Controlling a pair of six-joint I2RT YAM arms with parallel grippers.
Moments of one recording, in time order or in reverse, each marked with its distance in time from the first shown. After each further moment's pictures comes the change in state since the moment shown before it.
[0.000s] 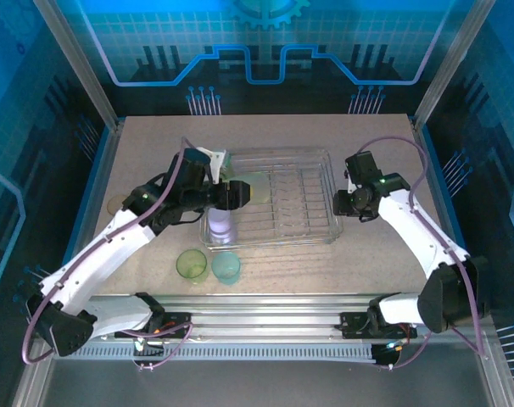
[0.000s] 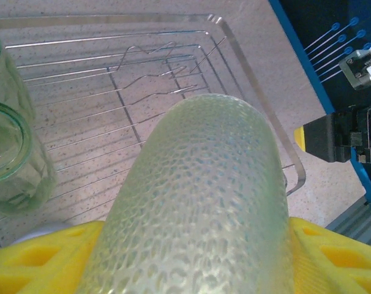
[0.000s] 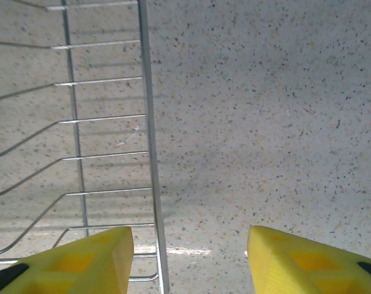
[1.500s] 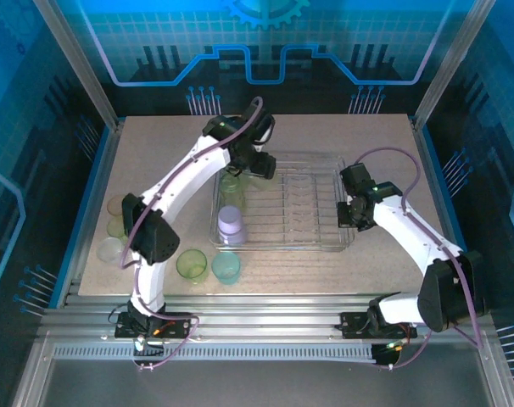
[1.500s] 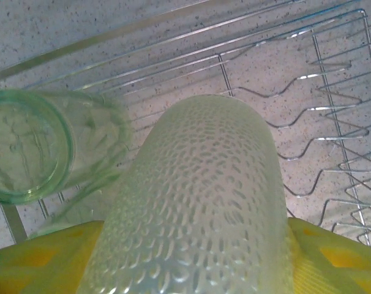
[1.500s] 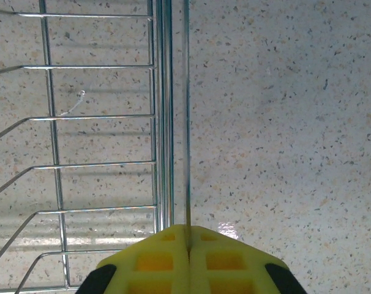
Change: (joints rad) left arm -0.009 0.870 0.977 -0.593 -0.194 0.150; right arm 0.024 -0.016 -0.124 0.023 0.090 0.027
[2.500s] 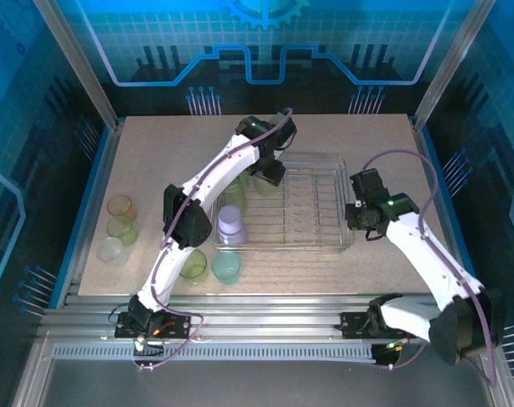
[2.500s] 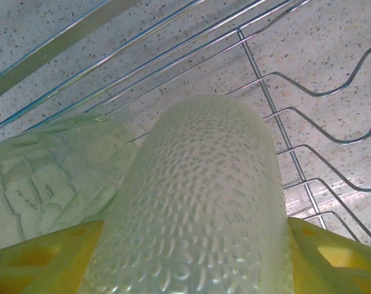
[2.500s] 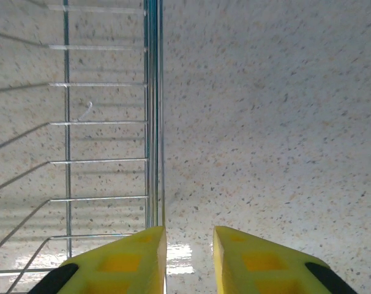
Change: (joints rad) left arm -0.029 0.293 0.267 -0.143 -0.096 0.156; right arm 0.005 -0.206 -0.029 -0.021 0.049 -0.011
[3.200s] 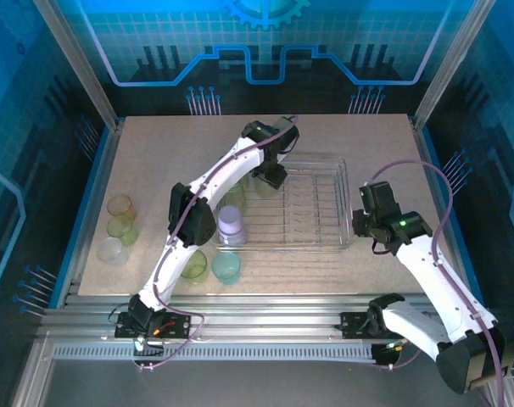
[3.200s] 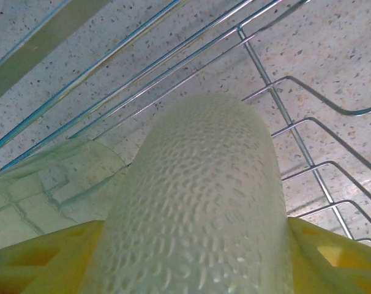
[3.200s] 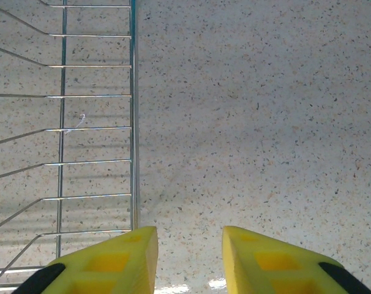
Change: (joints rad) left arm 0.000 0.066 0.001 0.043 -0.024 0.087; right arm 0.000 -0.163 -0.087 0.021 0.040 -0.001
